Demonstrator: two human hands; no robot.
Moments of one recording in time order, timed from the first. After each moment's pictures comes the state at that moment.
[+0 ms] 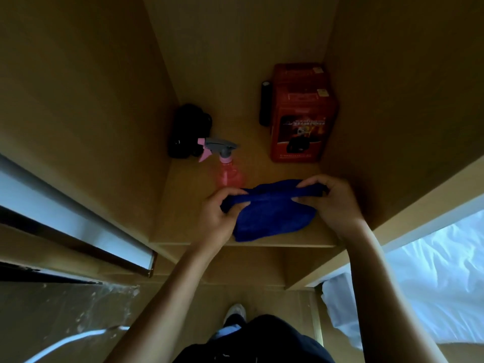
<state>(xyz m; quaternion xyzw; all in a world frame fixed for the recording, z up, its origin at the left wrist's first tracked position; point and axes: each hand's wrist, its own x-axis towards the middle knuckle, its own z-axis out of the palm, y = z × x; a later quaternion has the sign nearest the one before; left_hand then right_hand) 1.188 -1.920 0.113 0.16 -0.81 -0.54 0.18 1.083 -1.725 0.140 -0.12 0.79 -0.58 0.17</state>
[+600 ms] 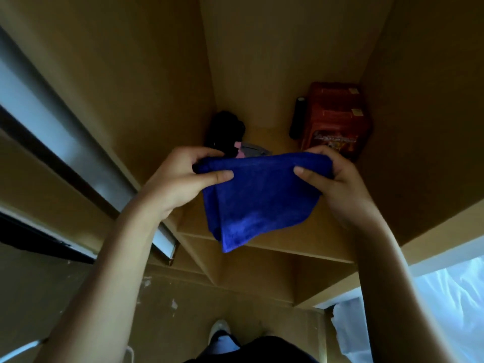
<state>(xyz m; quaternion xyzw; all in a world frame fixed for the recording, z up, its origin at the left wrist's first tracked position) 1.236 -1.984 0.247 0.18 -0.81 -0.55 0.10 1.105 -1.766 0.211 -0.30 0.67 -0.65 0.20</state>
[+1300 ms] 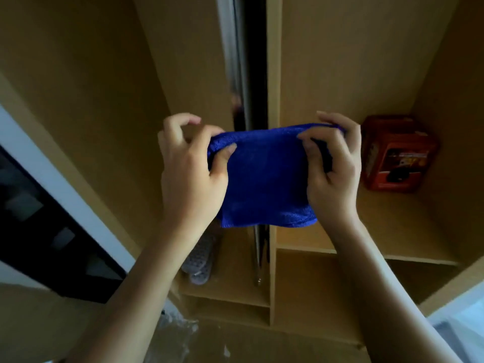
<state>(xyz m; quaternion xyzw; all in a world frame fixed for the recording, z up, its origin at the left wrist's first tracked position) 1.426 -2.122 0.298 0.14 -0.86 -0.13 0.48 1.307 -1.971 0.261 -0.35 0.66 -0.57 -0.33</state>
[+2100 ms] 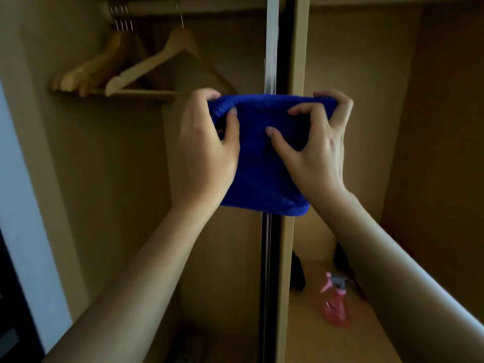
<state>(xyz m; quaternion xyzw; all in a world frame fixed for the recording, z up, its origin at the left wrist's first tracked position) 1.386 -2.180 0.494 -0.04 -0.67 -0.19 0.71 1.305 -2.045 0.485 -0.36 0.63 -0.46 -0.51</state>
